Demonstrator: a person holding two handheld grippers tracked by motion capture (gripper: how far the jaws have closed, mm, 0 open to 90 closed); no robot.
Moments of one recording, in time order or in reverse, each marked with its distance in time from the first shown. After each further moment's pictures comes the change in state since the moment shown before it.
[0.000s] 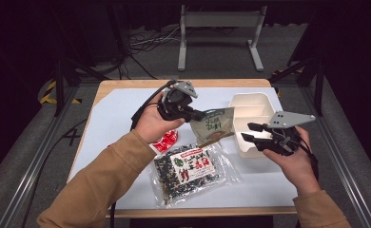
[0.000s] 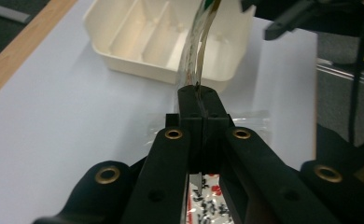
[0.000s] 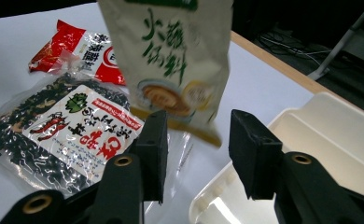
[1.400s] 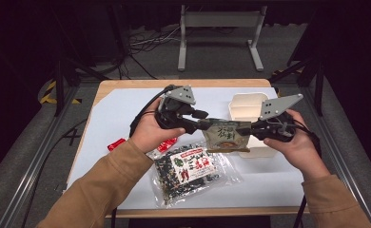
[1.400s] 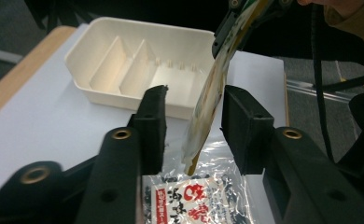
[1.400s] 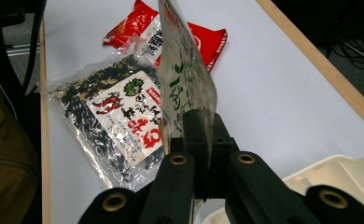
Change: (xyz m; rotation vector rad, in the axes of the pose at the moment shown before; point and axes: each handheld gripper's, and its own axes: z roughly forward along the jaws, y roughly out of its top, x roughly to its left) left arm -0.021 -0.010 -0.014 -0.163 -0.023 0.058; right arm -0.014 0.040 0.007 0.098 0.294 -0.198
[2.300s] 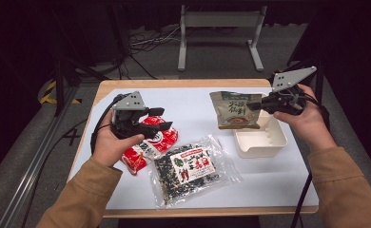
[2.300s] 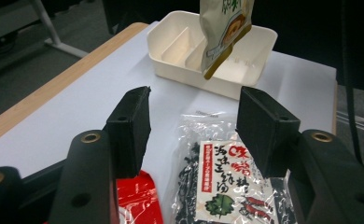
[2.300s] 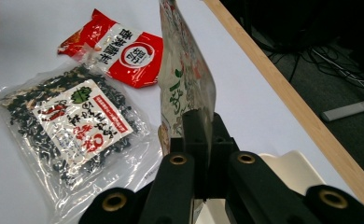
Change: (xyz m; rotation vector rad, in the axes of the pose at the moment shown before) left arm 0.006 -0.074 -0.067 -0.094 0.219 -0.124; right arm -0.065 0.006 -0.024 -0.021 -0.072 -0.003
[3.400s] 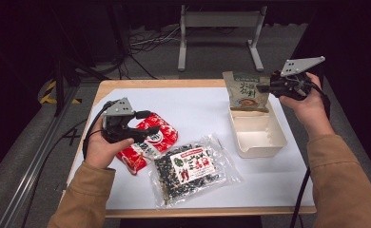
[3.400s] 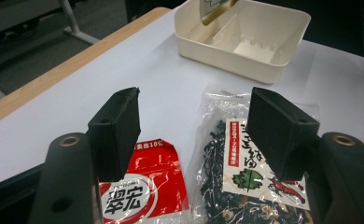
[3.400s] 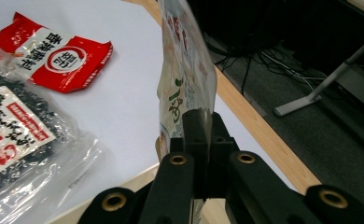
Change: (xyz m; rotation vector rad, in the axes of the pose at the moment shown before) left arm 0.024 -0.039 -0.005 0.011 0.062 -0.049; right arm -0.056 -0.023 -0.001 -0.047 -0.168 0.041
